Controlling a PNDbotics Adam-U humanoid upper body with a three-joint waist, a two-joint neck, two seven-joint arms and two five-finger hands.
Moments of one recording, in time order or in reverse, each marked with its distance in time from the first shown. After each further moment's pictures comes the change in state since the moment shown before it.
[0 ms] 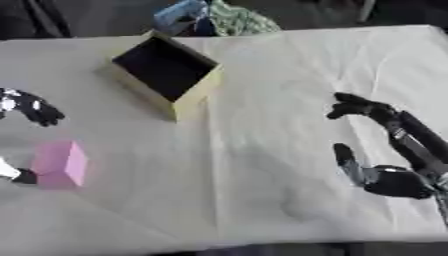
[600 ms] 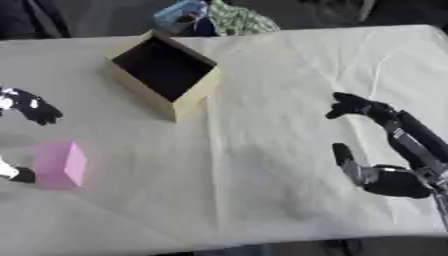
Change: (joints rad) left arm -0.004 0.000 0.003 0.007 -0.011 -0.002 0.000; right arm 0.000 0.000 0.000 0.000 0.000 -0.002 0.002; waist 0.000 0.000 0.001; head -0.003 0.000
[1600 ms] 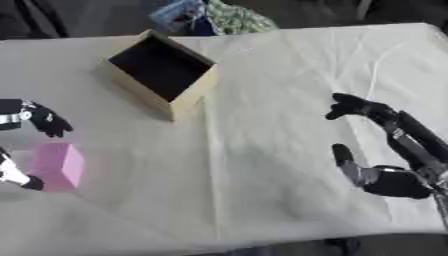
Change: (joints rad) left arm -0.062 -0.053 -0.074 0.108 -0.097 -0.022 -0.054; right arm 0.000 0.000 0.000 0.000 0.000 -0.002 0.006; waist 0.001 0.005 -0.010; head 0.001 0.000
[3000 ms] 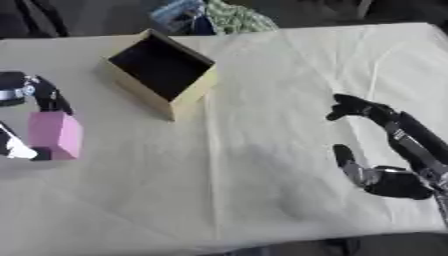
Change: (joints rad) left arm -0.167 -0.026 0.046 -0.017 -0.030 -0.031 0.038; right arm 0.000 0.001 0.004 0.005 0.000 0.000 0.004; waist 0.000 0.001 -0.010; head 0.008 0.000
